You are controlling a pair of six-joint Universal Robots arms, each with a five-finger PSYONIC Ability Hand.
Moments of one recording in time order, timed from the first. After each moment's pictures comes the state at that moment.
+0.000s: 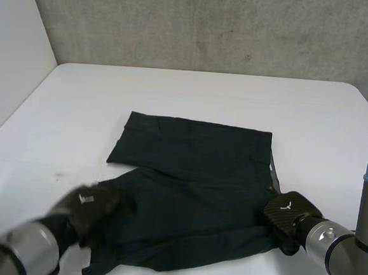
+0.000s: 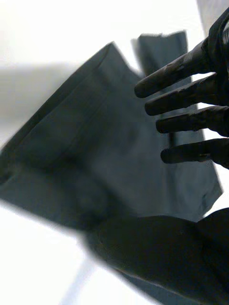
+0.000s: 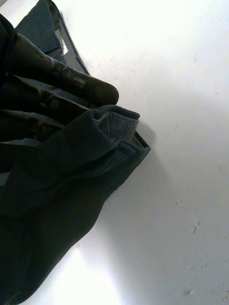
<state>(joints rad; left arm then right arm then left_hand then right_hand) 4.22 -1.55 -1.99 2.94 -1.48 3.18 1.87 -1.28 1.89 0.10 1.37 2.46 0.43 0.44 0.44 0.44 0.27 1.00 1.18 1.21 1.19 0.99</state>
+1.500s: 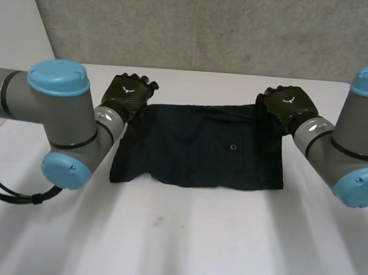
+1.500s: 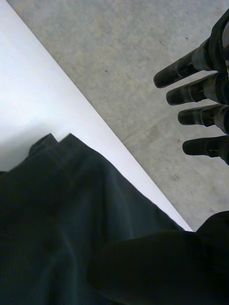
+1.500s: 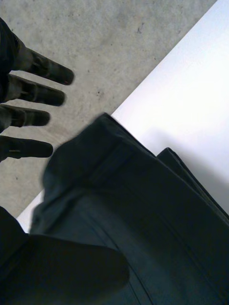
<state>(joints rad) 4.23 -2.24 -1.15 3.25 -1.56 3.47 1.91 -0.99 1.19 0.03 1.41 2.73 0.20 0.20 0.21 0.21 0.05 0.25 0.24 0.23 0.25 0.09</state>
